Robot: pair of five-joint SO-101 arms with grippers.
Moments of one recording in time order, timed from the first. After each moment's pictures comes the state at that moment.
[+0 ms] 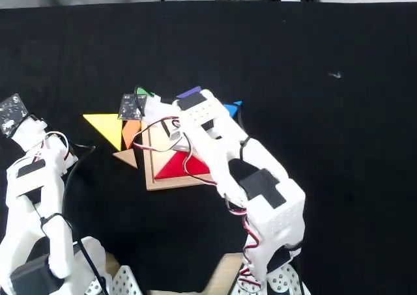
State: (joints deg) left arm -30.1 -24.0 63.0 22.0 8.9; right arm -30.6 21.5 6.8 57.6 52.4
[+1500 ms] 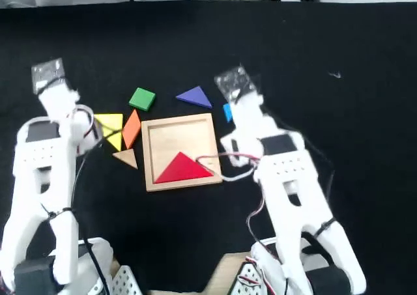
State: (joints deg) left arm -13.5 -22.4 36.2 58.2 9.3; right arm -11.4 -30.5 51.1 50.0 17.5
